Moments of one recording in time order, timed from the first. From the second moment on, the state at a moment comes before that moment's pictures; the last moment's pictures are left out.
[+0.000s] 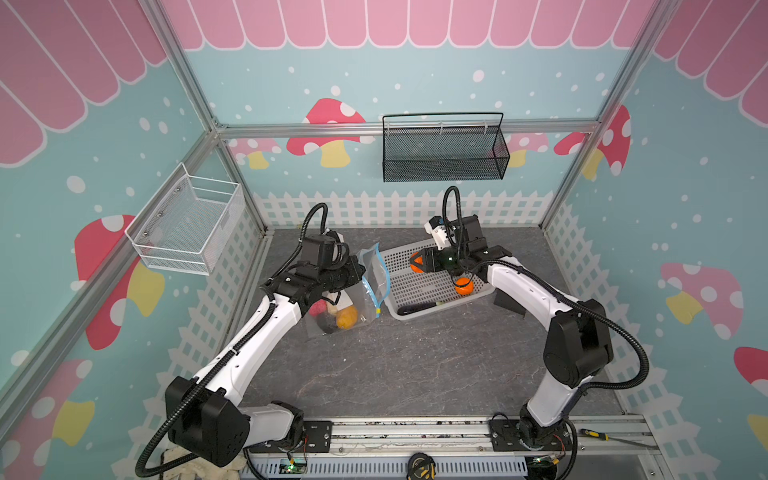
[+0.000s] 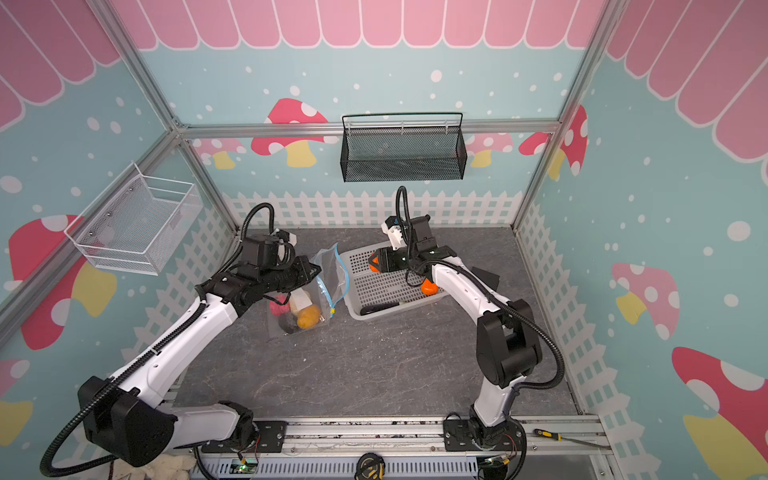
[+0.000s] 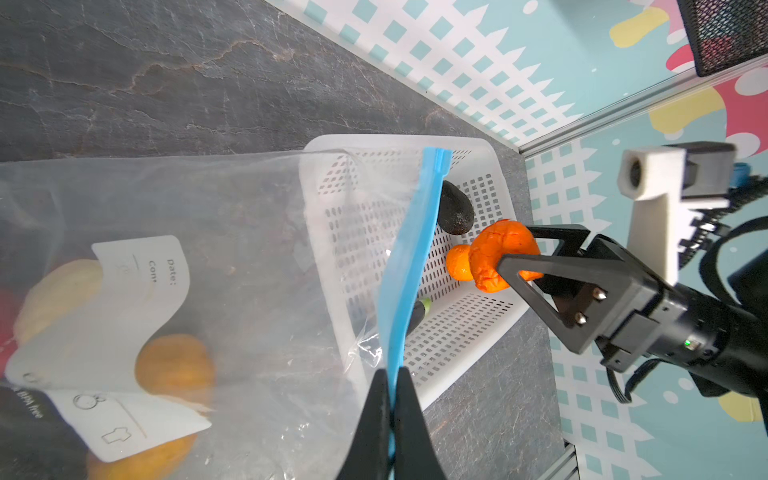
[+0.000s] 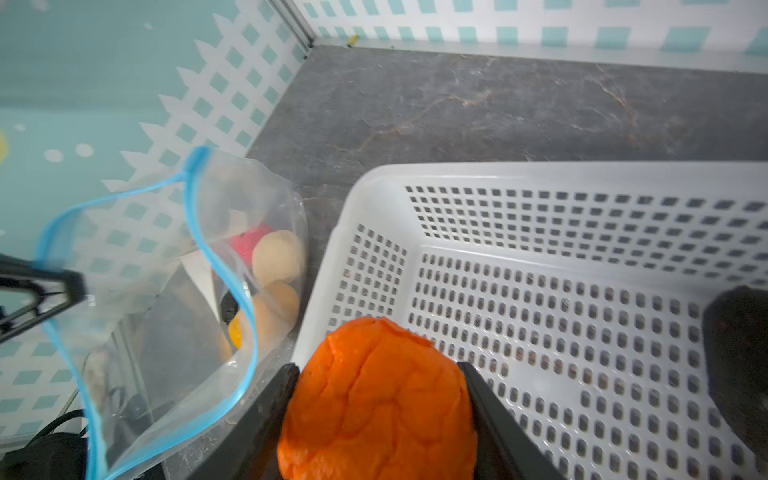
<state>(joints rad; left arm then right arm) -0.34 1.31 1.18 -0.53 0.26 -0.69 0.44 1.73 1.43 -0.34 -0.50 0.21</state>
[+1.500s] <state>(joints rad) -0.34 1.28 1.18 -0.53 0.26 -0.69 0.70 1.95 1.57 -0.27 -0.56 0.22</state>
